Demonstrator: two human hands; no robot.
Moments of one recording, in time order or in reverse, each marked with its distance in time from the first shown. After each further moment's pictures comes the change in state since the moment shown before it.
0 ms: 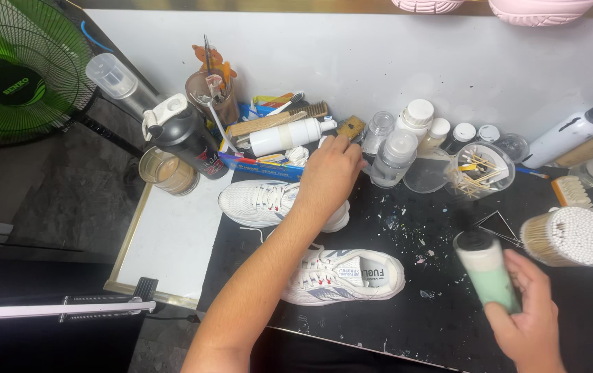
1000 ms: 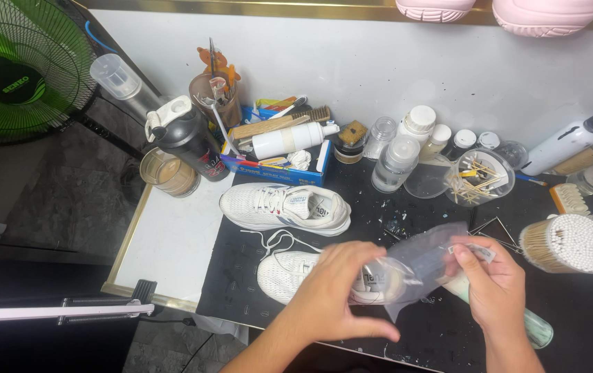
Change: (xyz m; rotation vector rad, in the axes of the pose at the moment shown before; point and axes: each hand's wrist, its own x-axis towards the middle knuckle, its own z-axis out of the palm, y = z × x) left_hand -0.119 0.078 -0.083 -0.610 -0.122 0.047; right_hand 0.039 -0.005 0.051 0.685 -0.017 0.249
